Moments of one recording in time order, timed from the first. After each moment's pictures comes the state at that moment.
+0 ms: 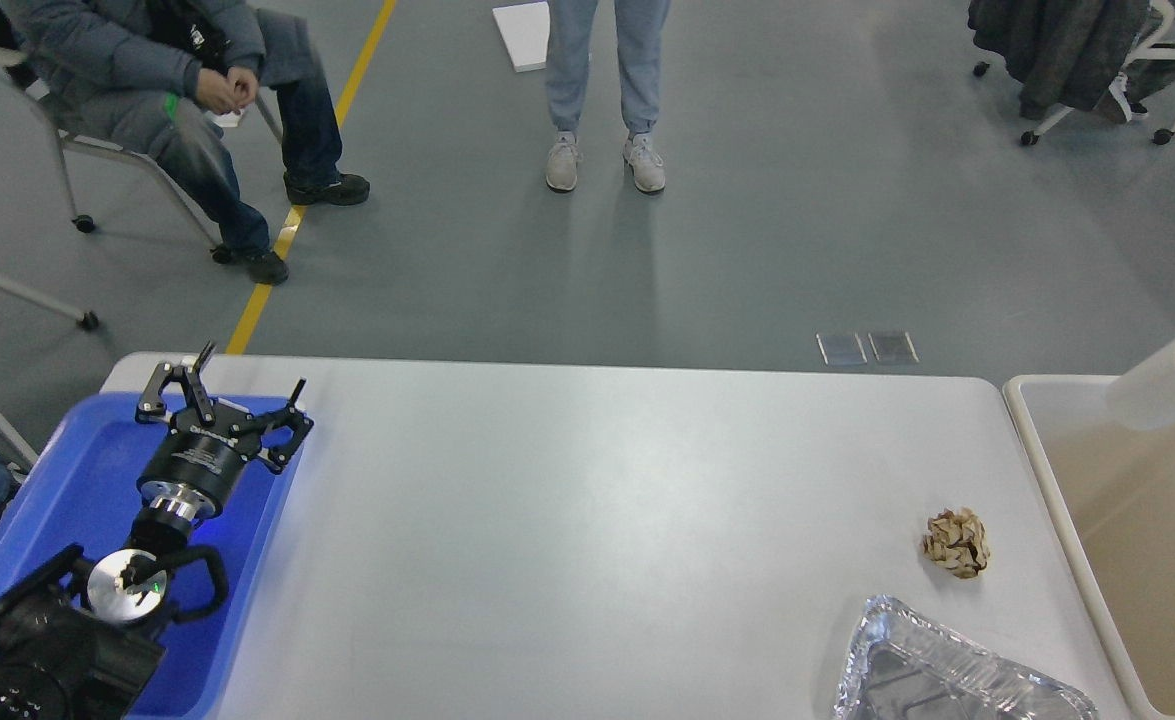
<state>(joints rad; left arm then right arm) -0.51 0.28 -1.02 -0.34 -0.22 -0.79 -0.19 1.82 -0.77 -1.42 0.82 -0.30 0.61 0.34</state>
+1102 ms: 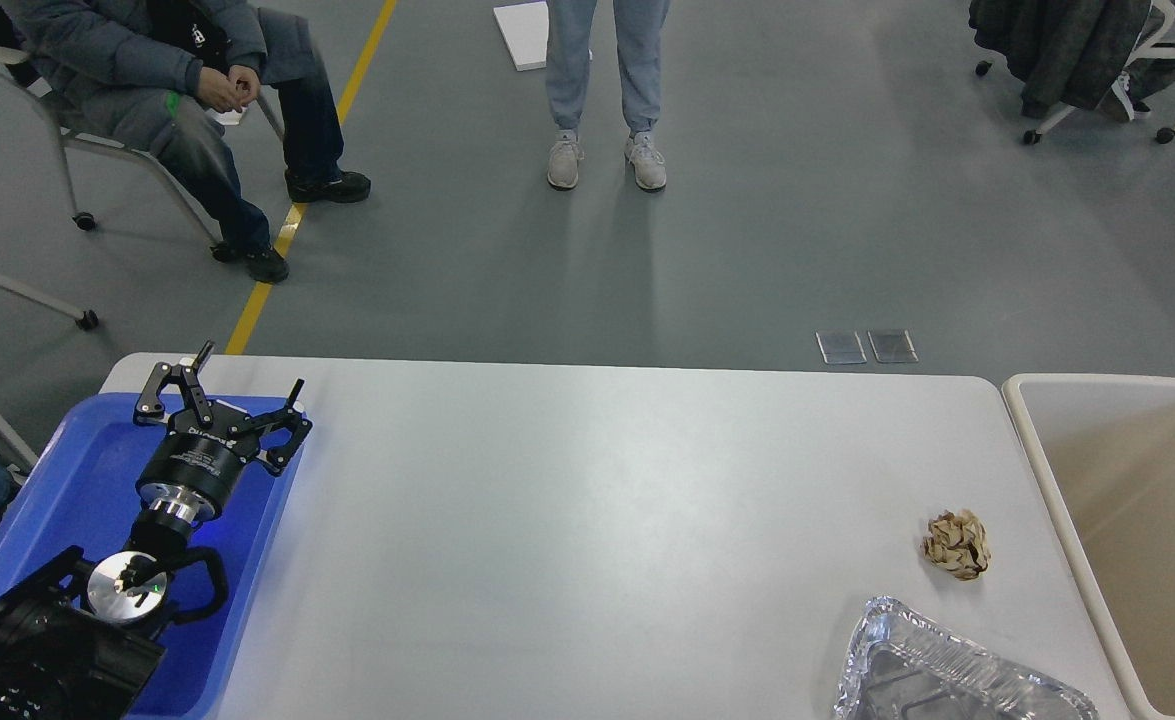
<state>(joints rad) -0.51 0.28 -1.02 -0.35 -0.22 -0.79 -0.19 0.99 -0.73 -1.04 0.43 -0.10 0.13 0.18</state>
